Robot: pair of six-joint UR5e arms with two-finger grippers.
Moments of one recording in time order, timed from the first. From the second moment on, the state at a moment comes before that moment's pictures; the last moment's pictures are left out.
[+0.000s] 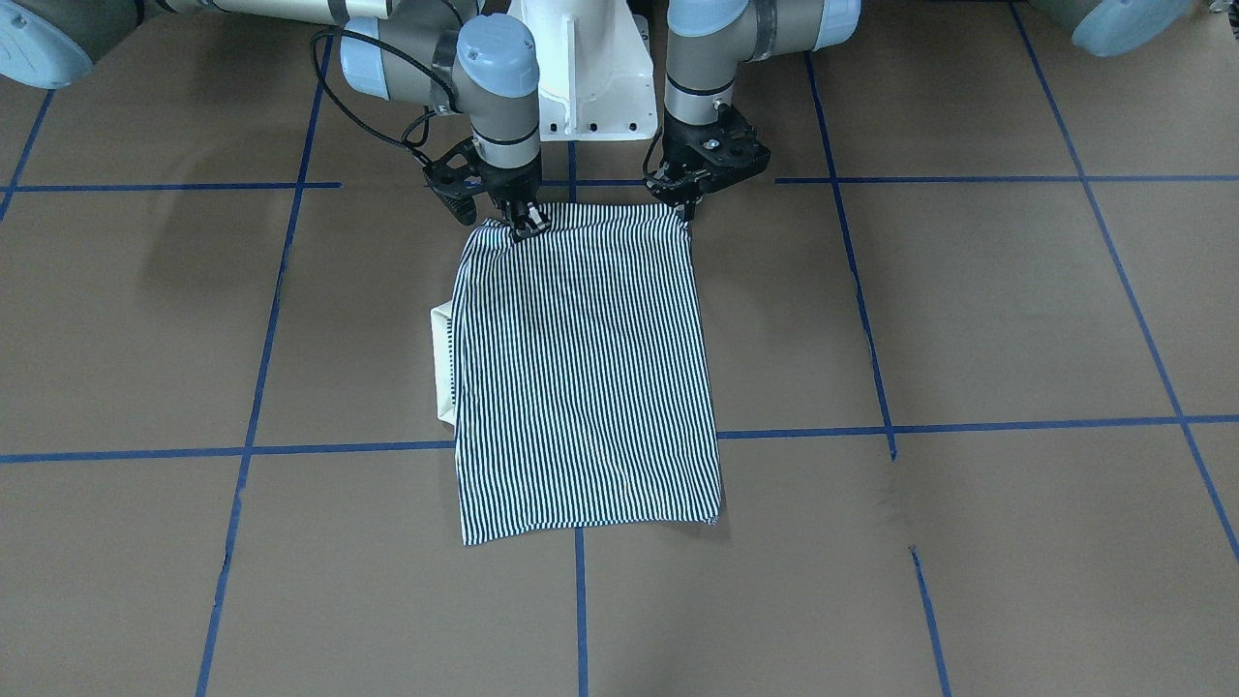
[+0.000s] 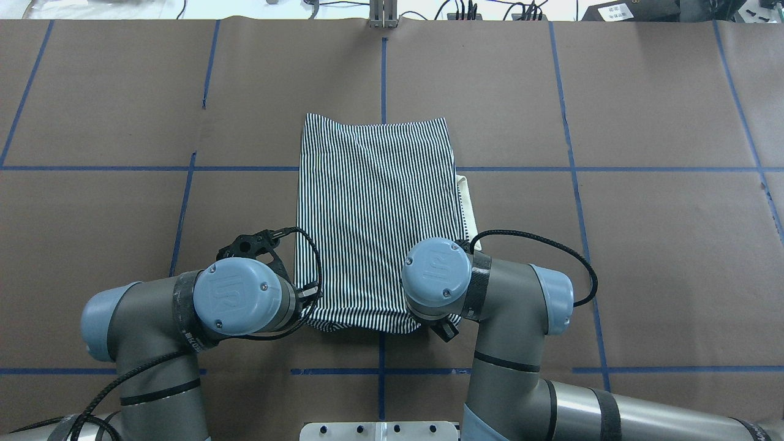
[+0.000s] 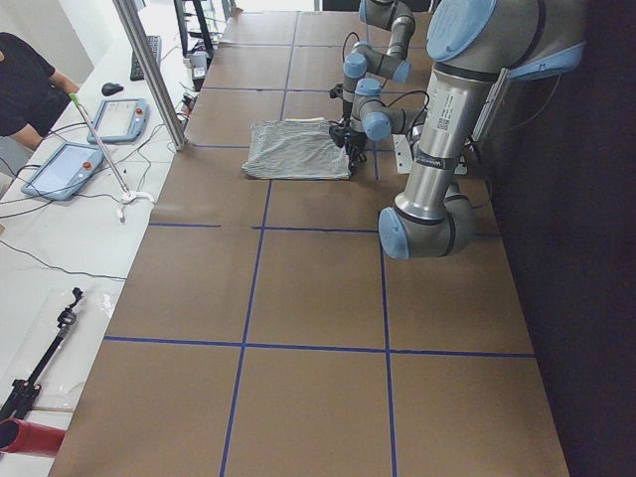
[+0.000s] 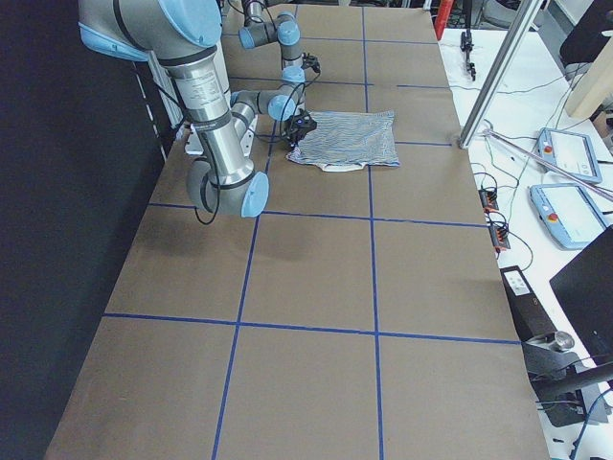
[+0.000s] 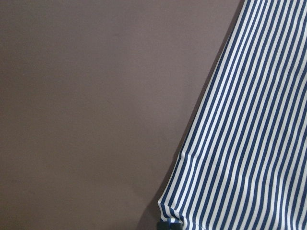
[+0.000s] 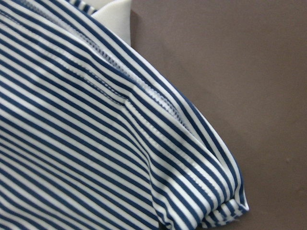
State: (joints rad) left arm -0.31 -2.03 -1.95 -1.50 -1.66 -1.80; right arm 0.31 -0.97 1.74 -1.62 1.78 2.28
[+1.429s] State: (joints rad) left arm -0.26 -2.02 -2.09 -1.37 -1.76 -1.81; right arm 0.27 -1.01 1.88 -1.61 1.74 2.19
